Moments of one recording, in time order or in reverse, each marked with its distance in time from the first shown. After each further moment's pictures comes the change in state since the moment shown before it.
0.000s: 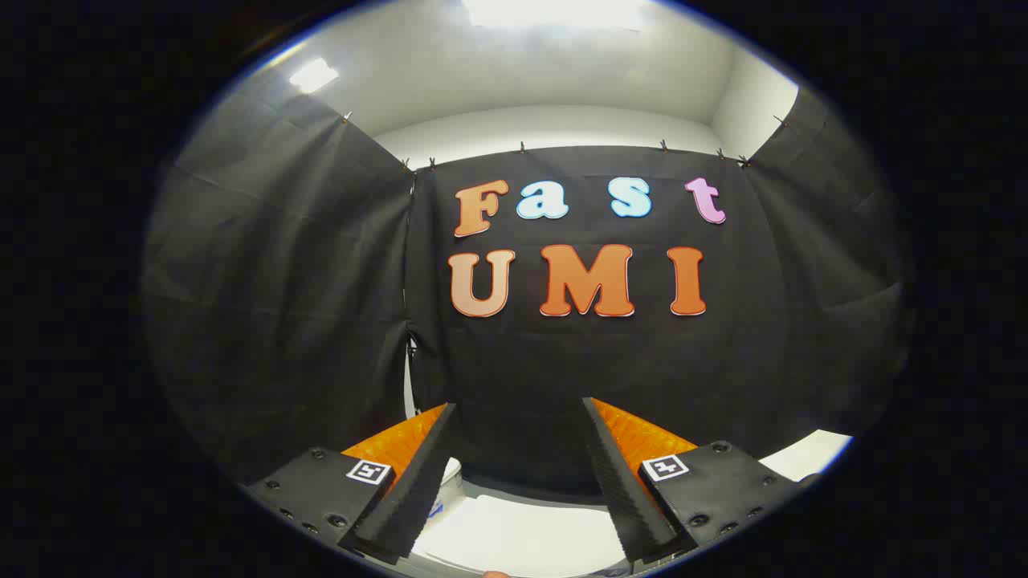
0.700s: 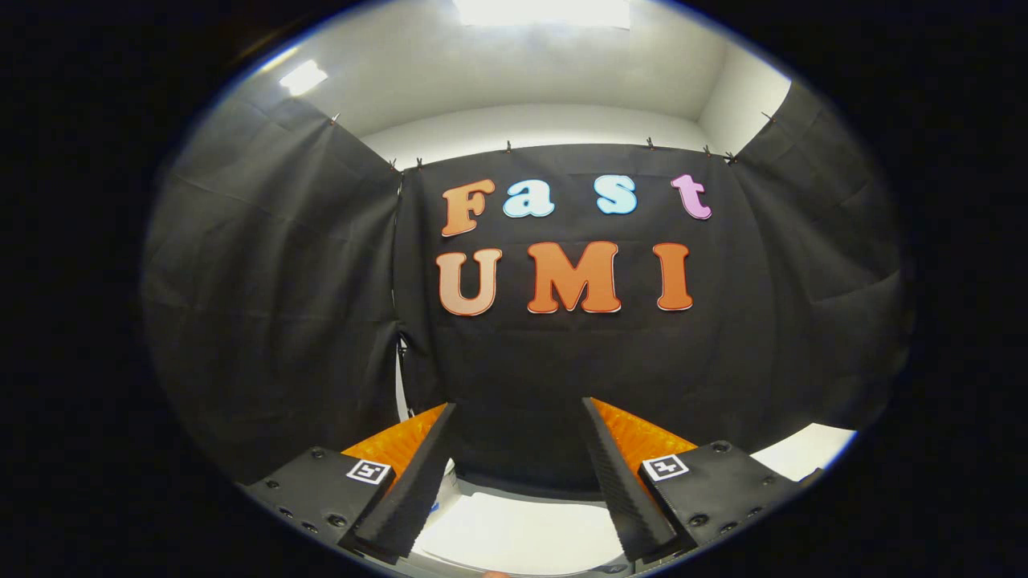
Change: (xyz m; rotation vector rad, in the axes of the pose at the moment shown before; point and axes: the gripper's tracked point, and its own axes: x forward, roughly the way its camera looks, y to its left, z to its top) arm -0.011 -0.008 0.002 0.022 -0.007 -0.025
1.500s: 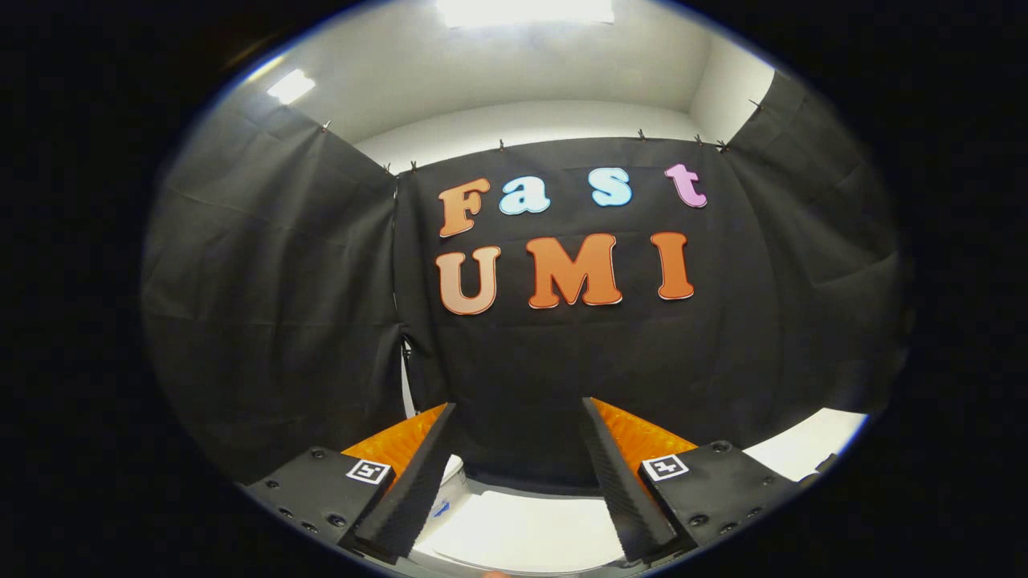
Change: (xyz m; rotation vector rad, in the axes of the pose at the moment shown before) arm -0.004 -0.010 -0.020 0.066 0.007 0.003
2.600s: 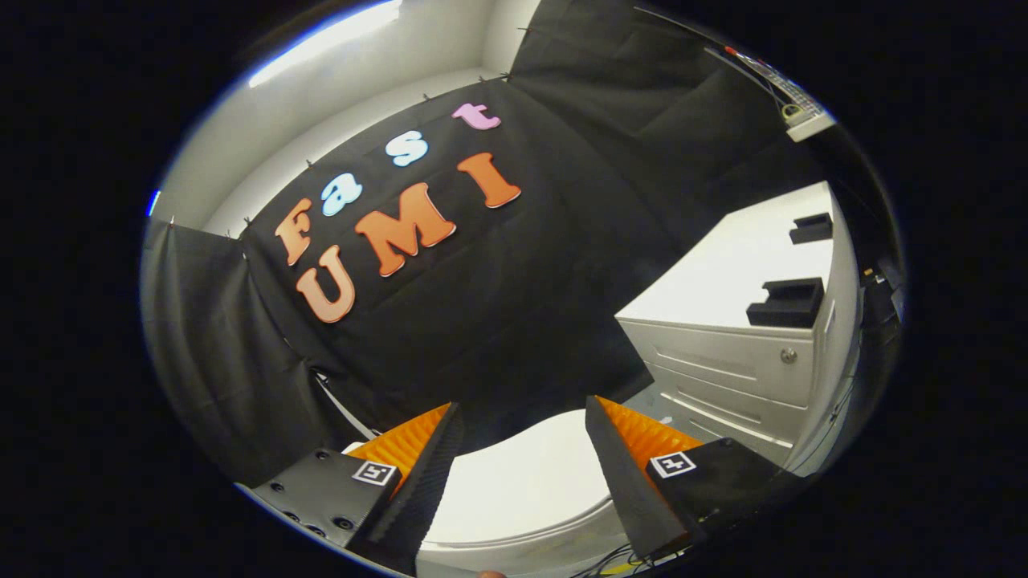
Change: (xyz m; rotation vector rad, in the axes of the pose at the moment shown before) arm -0.102 -0.206 -0.282 0.530 0.121 -0.431
